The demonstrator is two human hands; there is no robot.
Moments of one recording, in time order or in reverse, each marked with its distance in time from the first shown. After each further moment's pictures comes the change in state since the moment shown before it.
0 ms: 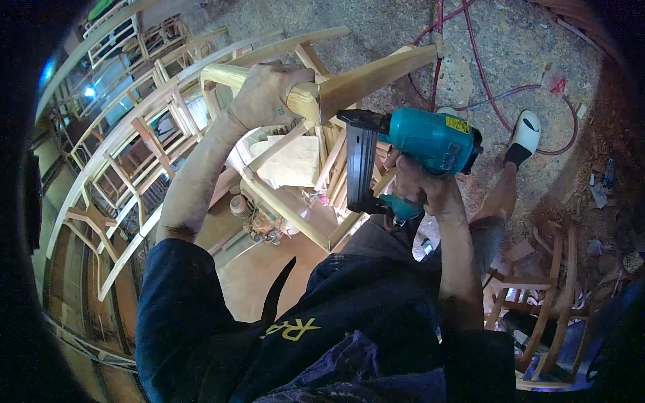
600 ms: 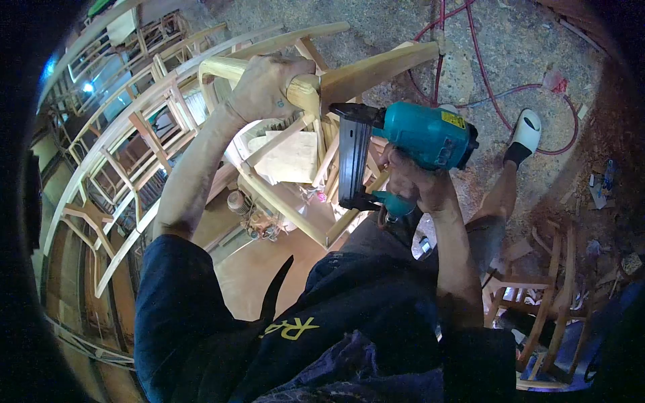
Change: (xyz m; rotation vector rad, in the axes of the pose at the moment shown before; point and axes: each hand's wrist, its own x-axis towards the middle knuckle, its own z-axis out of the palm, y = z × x) left_hand 0.001 0.004 -0.002 -0.002 -0.026 -0.033; right_hand 0.006 0.008 0.007 0.028 -0.014 0.044
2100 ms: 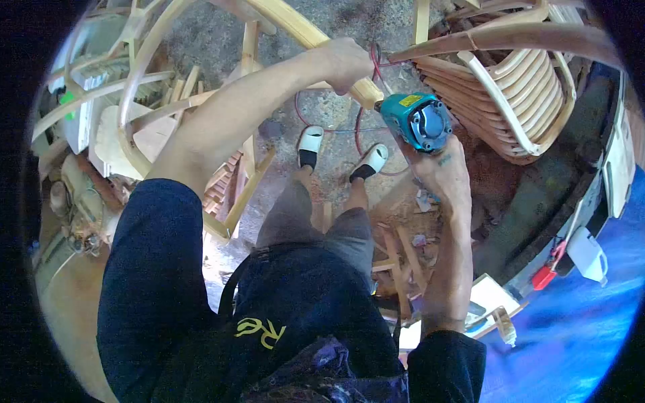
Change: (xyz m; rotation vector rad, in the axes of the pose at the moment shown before) left_hand -0.020 -0.003 0.017 -0.090 0.252 -0.014; right_hand -0.024 -0.088 0.246 -2.068 0.650 -0.116
